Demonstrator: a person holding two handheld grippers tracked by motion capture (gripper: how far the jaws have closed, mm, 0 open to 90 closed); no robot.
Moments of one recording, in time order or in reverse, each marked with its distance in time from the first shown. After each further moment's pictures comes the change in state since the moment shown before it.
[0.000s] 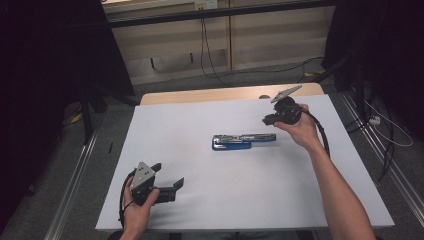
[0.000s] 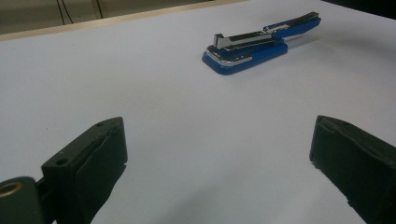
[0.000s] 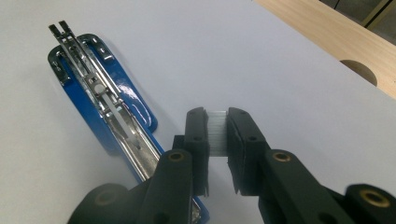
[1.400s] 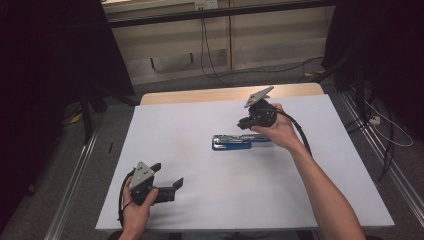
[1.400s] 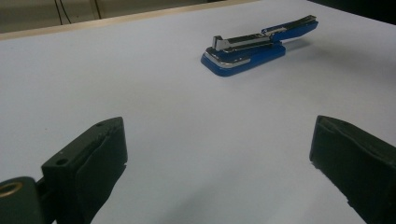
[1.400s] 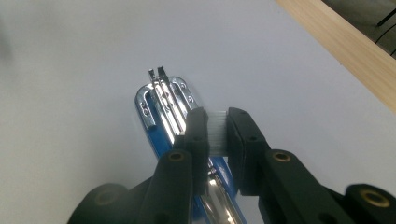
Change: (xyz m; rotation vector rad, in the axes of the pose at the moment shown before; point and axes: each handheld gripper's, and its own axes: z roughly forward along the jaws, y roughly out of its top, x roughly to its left) left arm 0.001 0.000 -0.001 -0.007 -0.008 -0.015; right arm 0.055 0.045 0.022 -0.031 0.150 -0.172
